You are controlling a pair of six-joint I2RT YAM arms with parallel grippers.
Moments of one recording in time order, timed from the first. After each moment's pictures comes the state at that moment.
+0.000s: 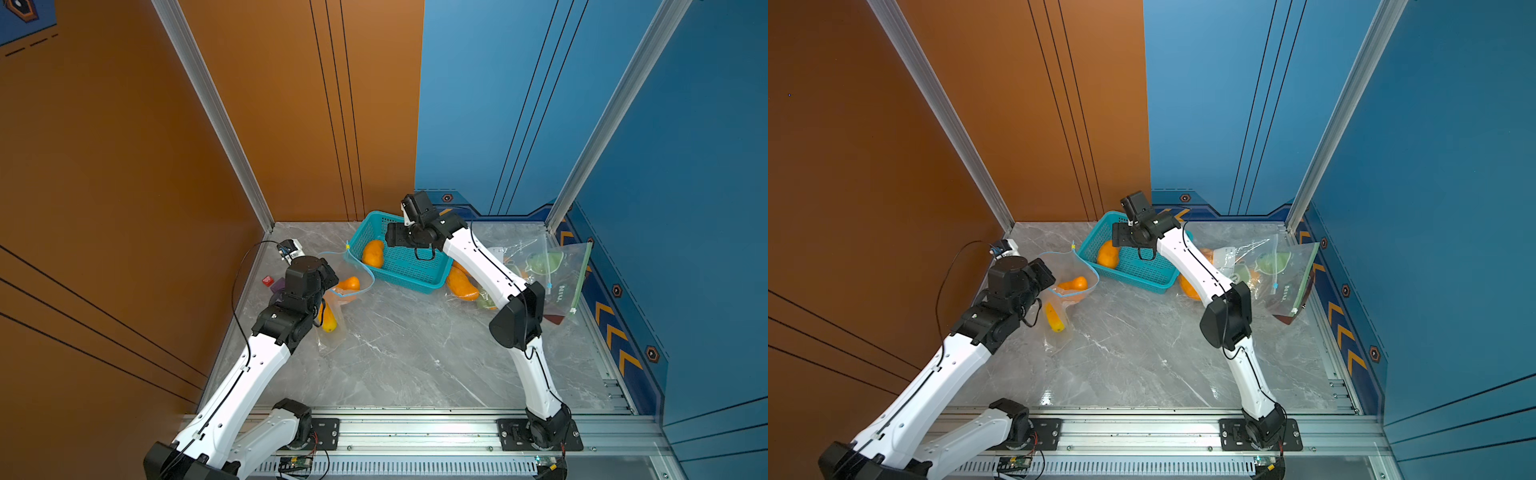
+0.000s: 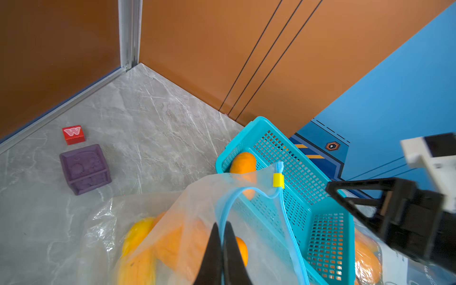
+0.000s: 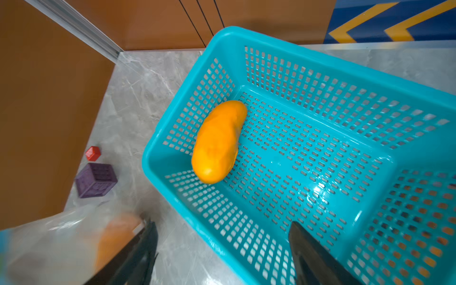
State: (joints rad) left arm -0.30 0.98 0.93 -0.37 -0.38 -0.68; right arm 0.63 2.40 2.49 -0.92 0.00 0.50
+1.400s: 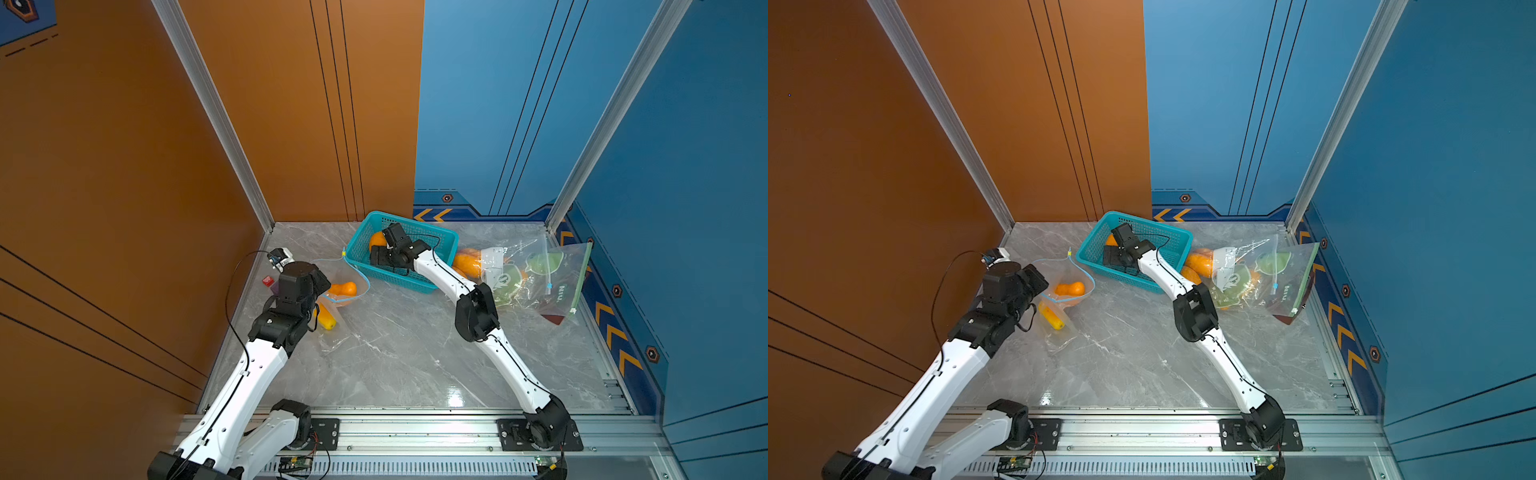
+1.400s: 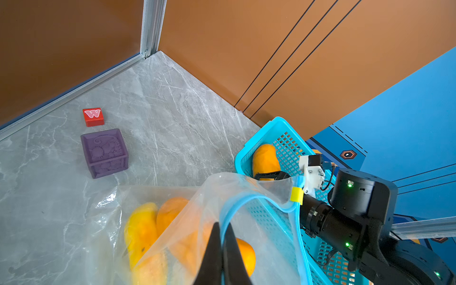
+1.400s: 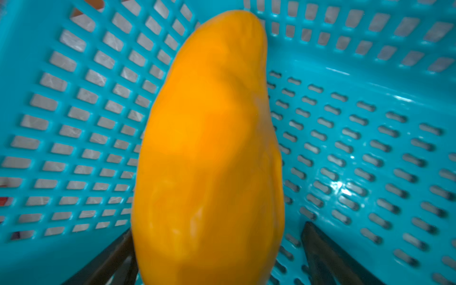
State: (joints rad) left arm -0.23 0.95 0.87 -0.37 -0.33 -0.73; right arm 0.63 2.80 2.68 -0.72 0.00 0.58
